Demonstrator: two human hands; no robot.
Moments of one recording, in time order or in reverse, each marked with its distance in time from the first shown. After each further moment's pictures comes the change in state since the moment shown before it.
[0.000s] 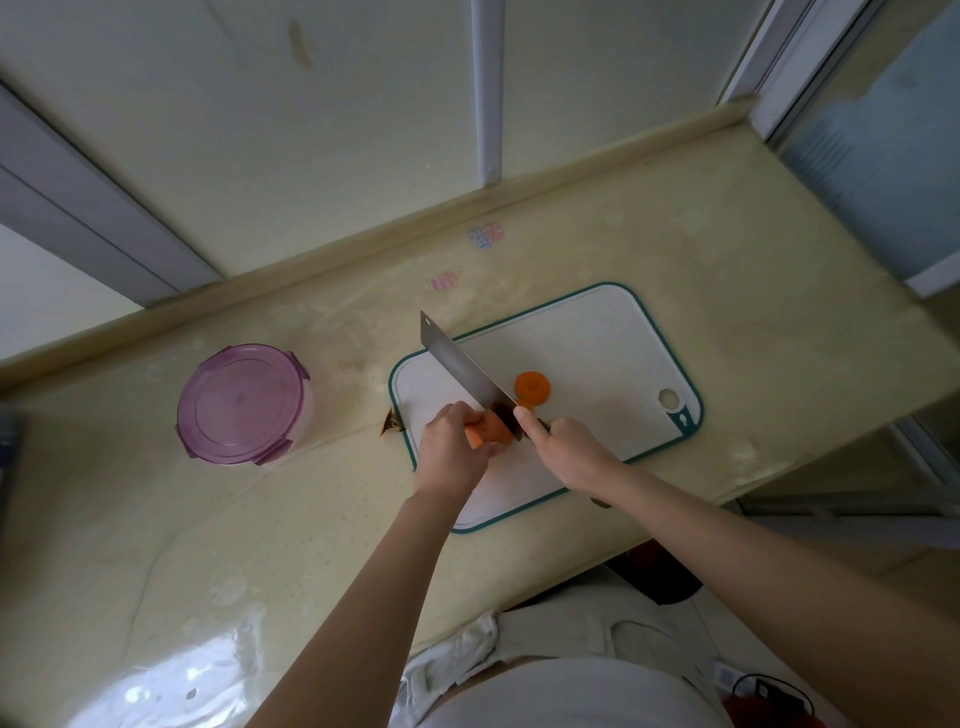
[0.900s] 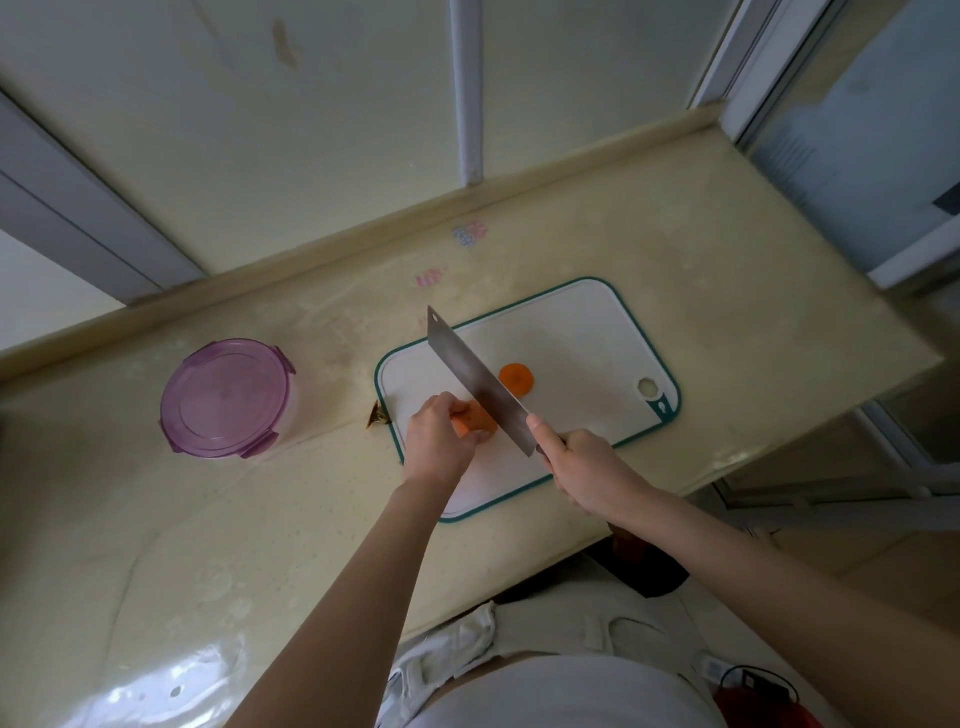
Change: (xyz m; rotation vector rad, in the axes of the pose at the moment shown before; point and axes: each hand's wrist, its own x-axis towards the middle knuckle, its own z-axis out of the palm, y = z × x) left_hand -0.001 -0.004 0.007 -0.012 0.054 0.032; right_hand -0.057 0.000 -0.010 0.083 0.049 0.037
